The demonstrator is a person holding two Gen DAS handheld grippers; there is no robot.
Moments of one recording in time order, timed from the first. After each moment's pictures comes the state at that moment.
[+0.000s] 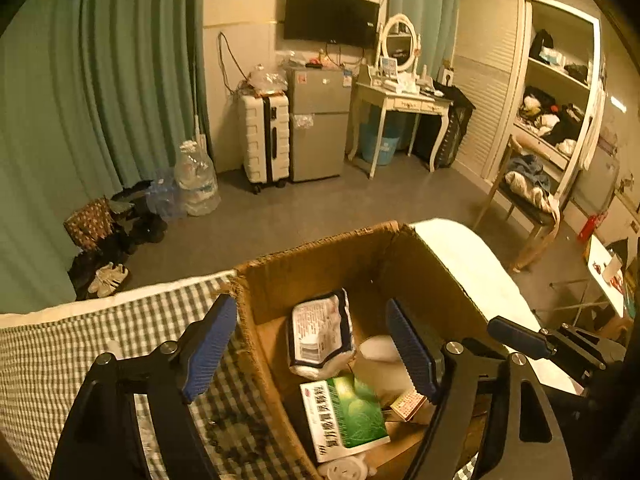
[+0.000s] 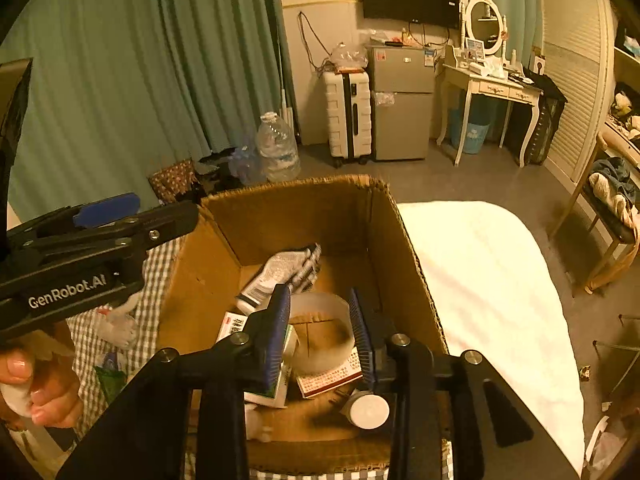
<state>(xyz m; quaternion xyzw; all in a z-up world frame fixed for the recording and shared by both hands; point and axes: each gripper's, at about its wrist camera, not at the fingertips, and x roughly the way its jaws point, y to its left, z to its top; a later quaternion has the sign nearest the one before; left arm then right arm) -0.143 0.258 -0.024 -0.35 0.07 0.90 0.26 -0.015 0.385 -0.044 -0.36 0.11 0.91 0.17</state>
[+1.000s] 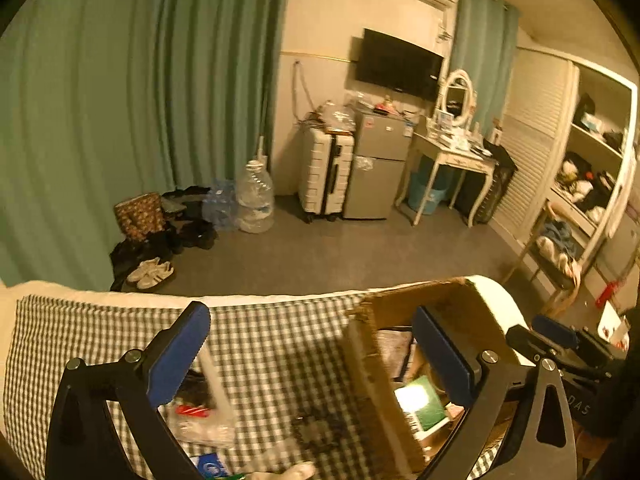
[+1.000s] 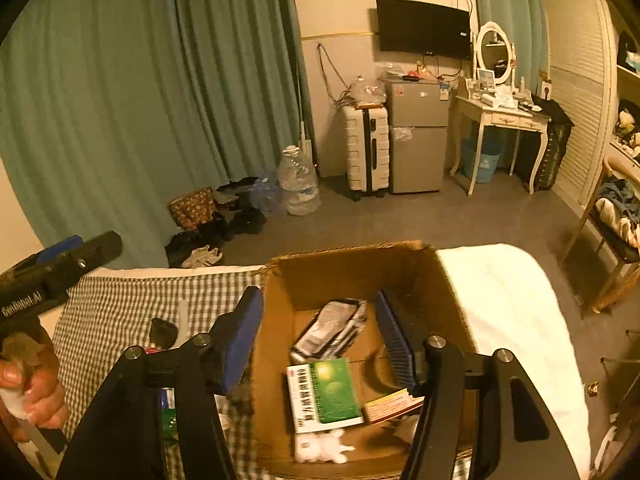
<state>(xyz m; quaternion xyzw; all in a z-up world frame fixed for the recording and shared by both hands) -0.149 0.110 0.029 -0.32 -0.01 0.93 0.18 -0.047 0.334 0.016 -0.32 0.11 0.93 0.16</state>
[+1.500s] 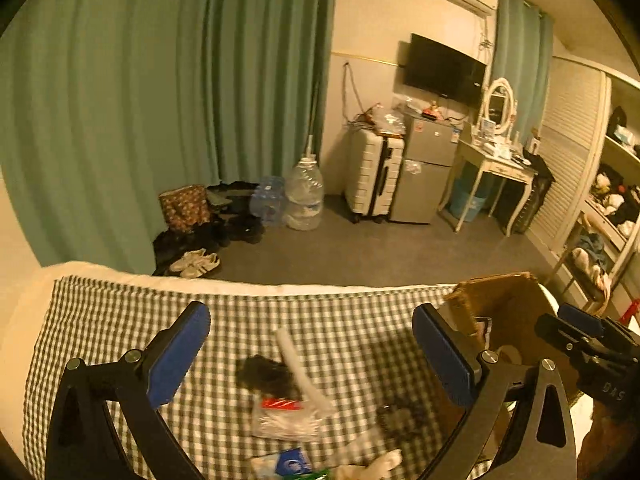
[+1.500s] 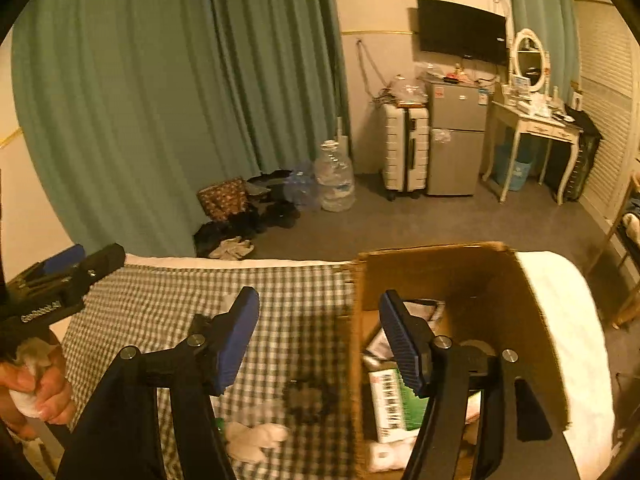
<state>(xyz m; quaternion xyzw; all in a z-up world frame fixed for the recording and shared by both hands) -0.155 0.007 -0.004 -0.32 -0.01 0.94 0.11 -0.088 0.252 -0.003 -0.32 0.09 0.94 0.11</state>
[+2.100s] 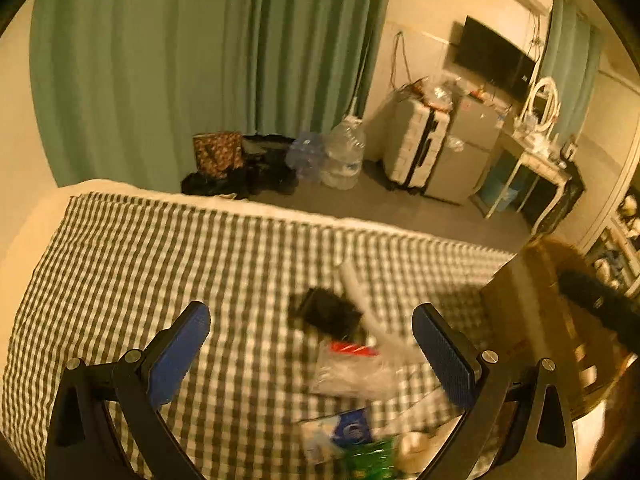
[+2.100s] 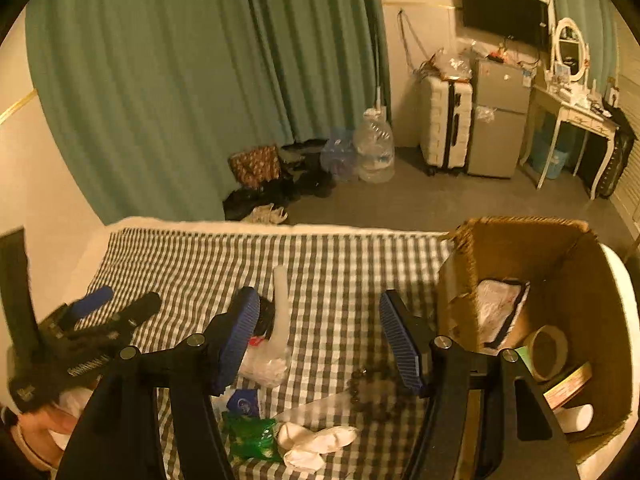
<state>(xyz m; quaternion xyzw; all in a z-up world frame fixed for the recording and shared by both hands) -0.153 -0.064 -0.103 -0.38 -0.05 0.92 0.06 -0.141 0.184 -0.054 -0.37 0.09 0.92 0.05</state>
